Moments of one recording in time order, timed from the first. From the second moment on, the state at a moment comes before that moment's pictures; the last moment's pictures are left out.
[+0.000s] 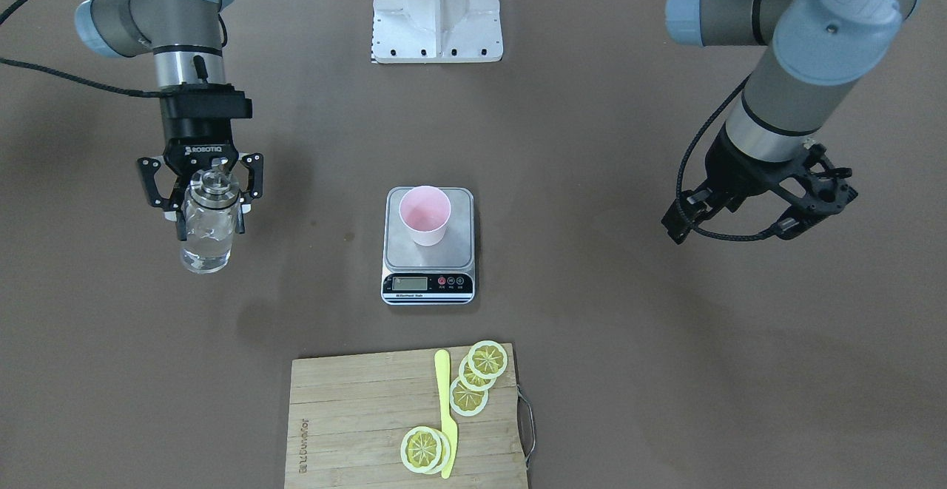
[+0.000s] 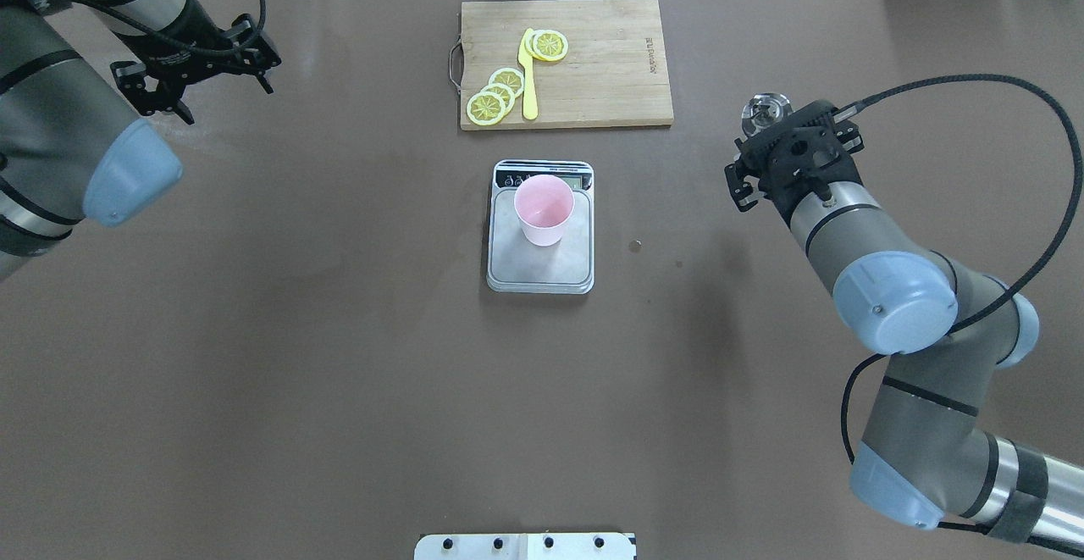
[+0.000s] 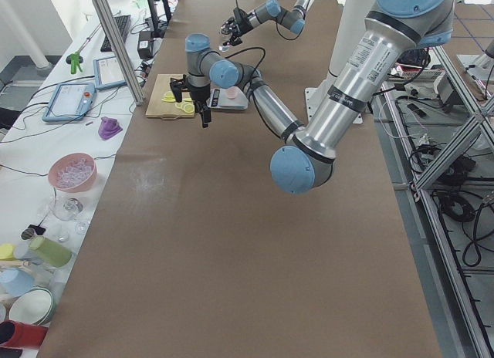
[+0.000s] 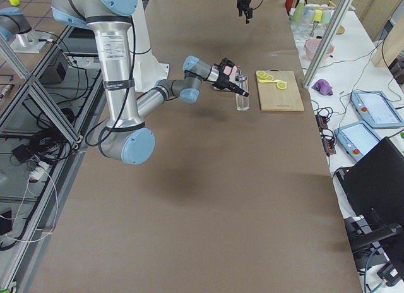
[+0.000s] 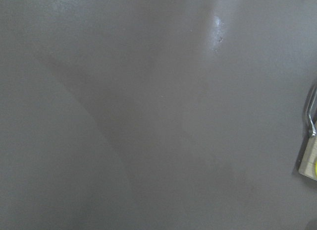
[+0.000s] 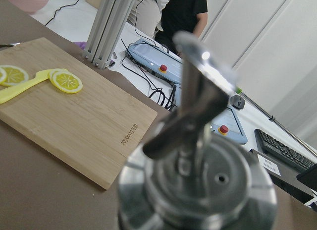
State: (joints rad) left arm -1.00 -2.11 -1.77 -1.38 -2.10 -1.25; right arm 0.48 -1.39 1.90 -0.99 0.92 0.51
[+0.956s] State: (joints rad) left arm -1.05 -2.04 -1.77 -1.44 -2.13 -1.23; right arm 0.32 -1.22 1.91 -1.37 0.61 0.39
